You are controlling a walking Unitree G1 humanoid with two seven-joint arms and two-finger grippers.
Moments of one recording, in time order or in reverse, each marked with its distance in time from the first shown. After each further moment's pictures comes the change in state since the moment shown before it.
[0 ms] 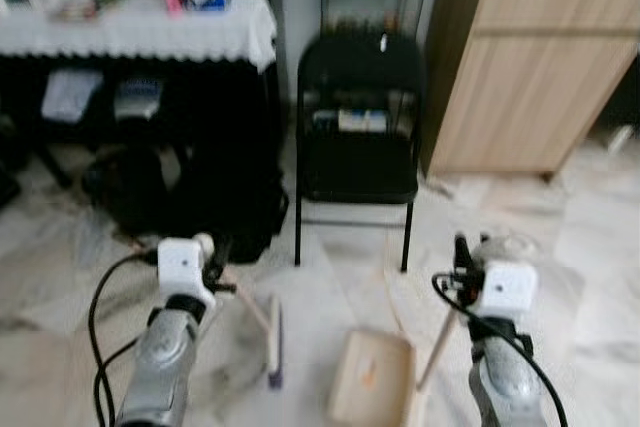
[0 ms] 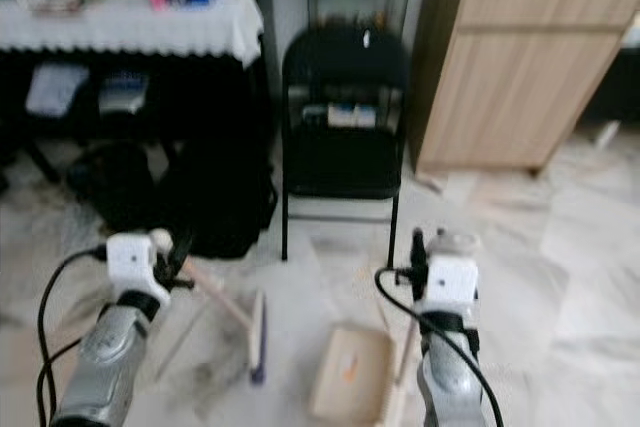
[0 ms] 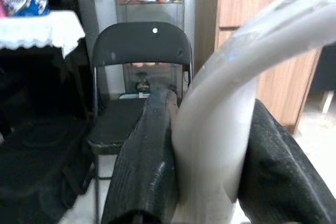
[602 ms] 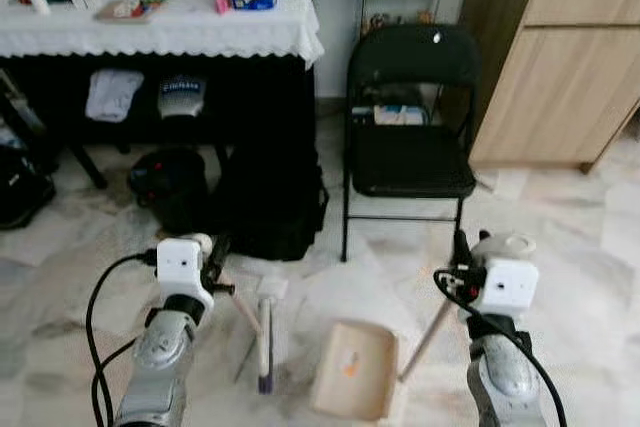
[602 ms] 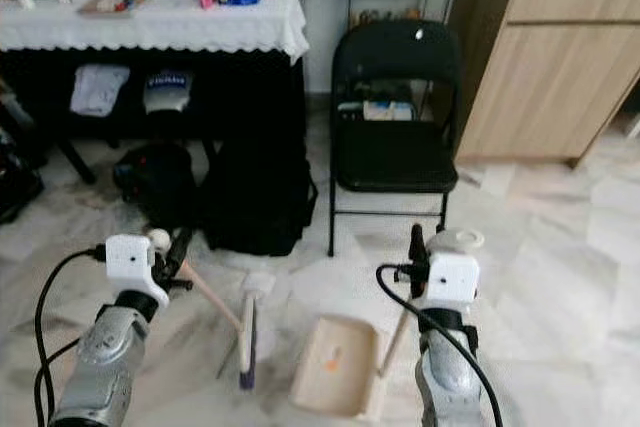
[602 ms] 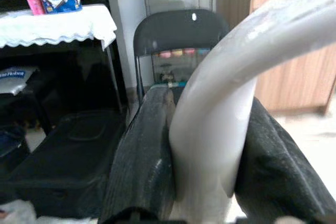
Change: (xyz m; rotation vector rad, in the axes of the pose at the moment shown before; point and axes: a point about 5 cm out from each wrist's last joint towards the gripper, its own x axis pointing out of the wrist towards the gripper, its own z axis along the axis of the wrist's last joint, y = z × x) left arm -0.002 -0.007 -0.004 -0.017 0.012 -0.005; right arm -0.003 -0.004 -0.005 0.004 0.021 -0.004
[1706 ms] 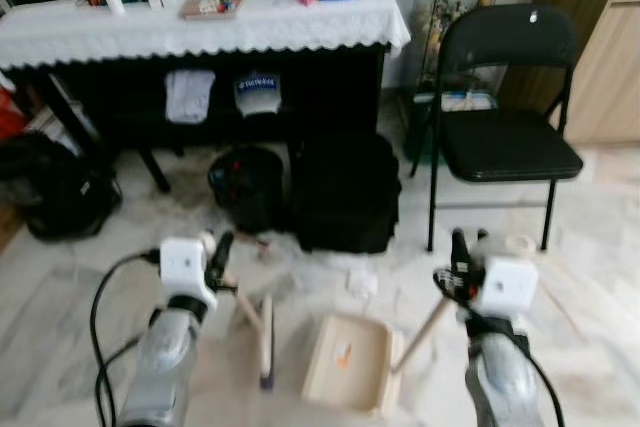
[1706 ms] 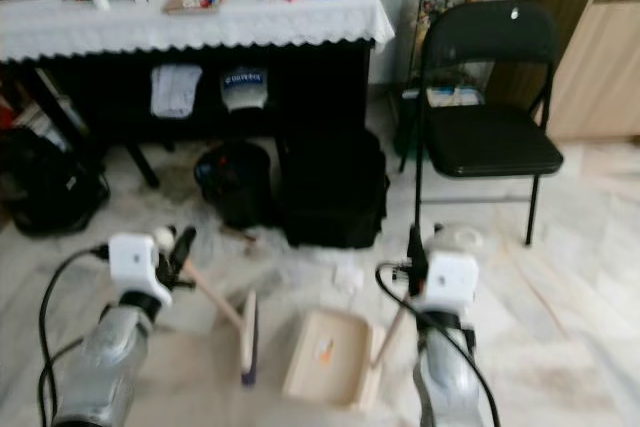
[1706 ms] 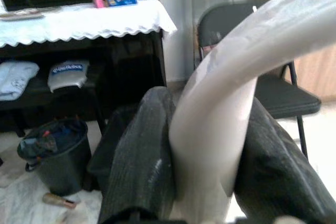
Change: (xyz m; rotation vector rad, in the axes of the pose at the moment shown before) left arm 0.001 -0.002 0.002 0.009 -0.008 -0.019; right arm -0.001 0.003 0.000 0.011 0.006 0.000
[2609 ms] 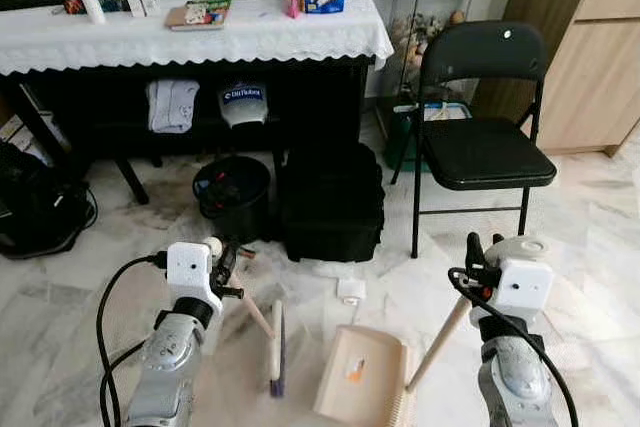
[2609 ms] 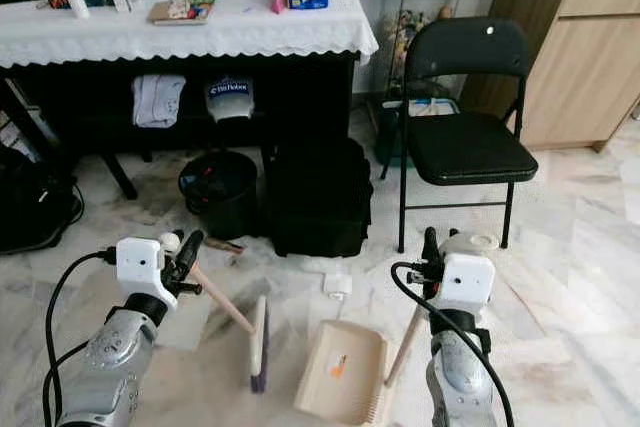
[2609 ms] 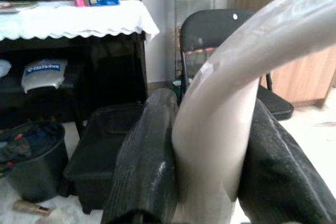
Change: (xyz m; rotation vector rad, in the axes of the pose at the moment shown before) left arm -0.003 0.001 -0.003 -0.003 0.010 0.002; right arm 0.001 -0.005 -0.001 -0.008 0.025 -0.001
